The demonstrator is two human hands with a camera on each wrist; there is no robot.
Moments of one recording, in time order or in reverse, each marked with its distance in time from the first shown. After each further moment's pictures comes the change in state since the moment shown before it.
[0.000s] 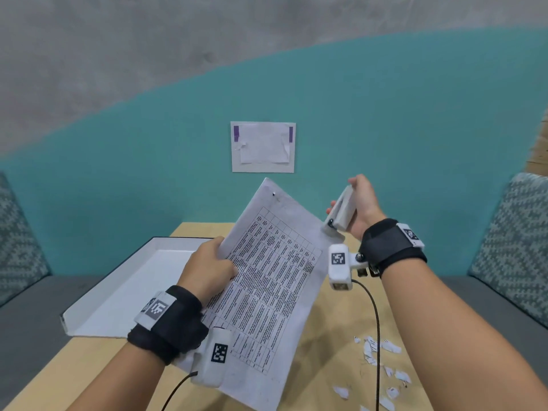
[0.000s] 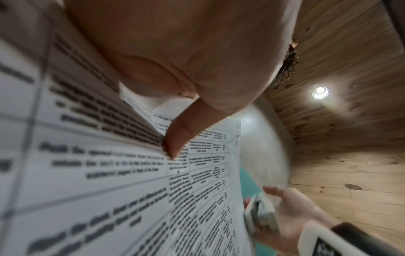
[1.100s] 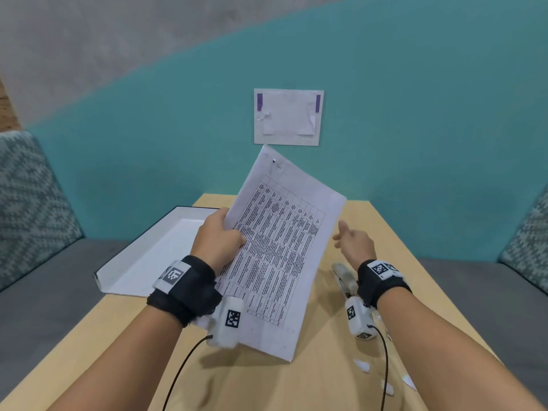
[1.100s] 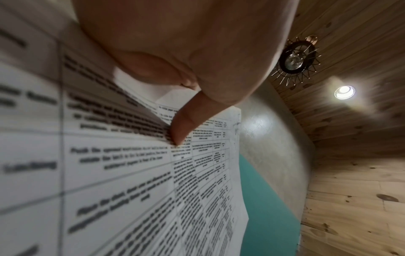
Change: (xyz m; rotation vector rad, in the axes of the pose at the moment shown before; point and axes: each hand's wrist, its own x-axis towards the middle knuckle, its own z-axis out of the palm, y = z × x) left_hand 0.013 -0.030 -0.008 -0.145 0.097 -0.056; right_hand 0.032 0.158 -0.024 -0.874 0.075 -0.168
